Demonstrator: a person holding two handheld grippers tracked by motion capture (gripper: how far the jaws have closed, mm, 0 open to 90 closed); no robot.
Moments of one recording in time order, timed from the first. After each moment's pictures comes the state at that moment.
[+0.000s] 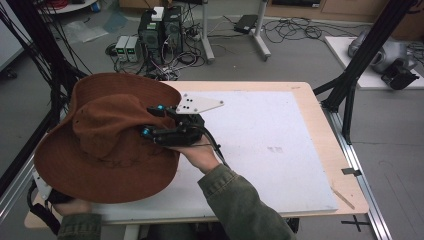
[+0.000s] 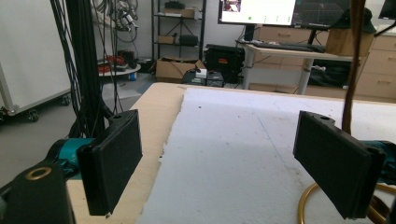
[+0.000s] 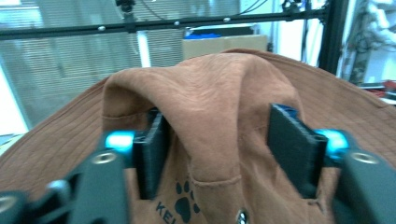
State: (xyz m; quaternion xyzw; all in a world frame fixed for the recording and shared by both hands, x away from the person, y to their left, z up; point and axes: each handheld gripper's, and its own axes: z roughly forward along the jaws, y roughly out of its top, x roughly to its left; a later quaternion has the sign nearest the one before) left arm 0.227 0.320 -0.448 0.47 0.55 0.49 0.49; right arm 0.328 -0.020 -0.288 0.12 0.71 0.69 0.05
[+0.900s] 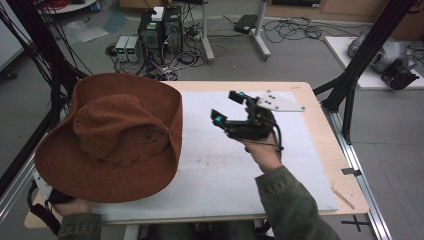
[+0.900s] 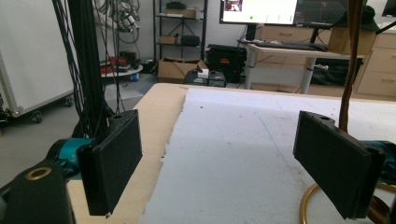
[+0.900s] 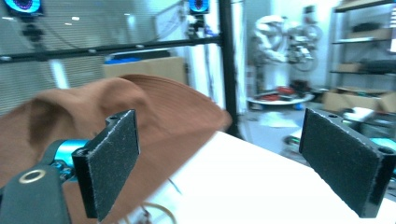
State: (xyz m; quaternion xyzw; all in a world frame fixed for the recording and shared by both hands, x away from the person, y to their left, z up) left arm 0.226 0.320 -0.448 0.47 0.55 0.49 0.48; right arm 0.329 -0.168 -0.280 0.24 0.66 0.70 0.16
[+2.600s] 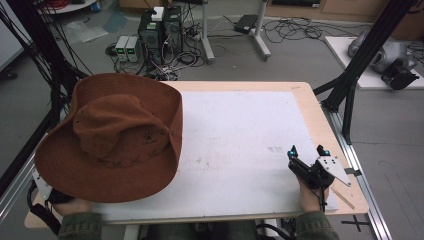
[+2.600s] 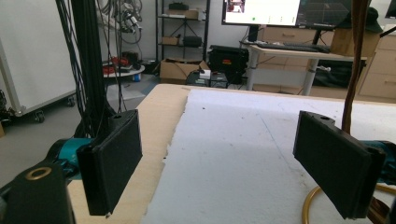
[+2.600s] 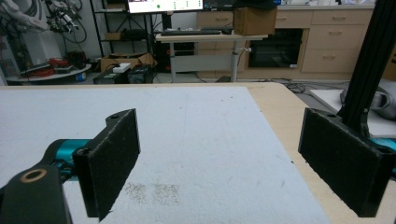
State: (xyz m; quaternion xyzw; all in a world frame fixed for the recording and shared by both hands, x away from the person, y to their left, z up) left arm 0.226 0.320 -0.448 0.47 0.55 0.50 0.48; right arm 0.274 -0.330 -0.438 0.53 0.53 0.48 0.45
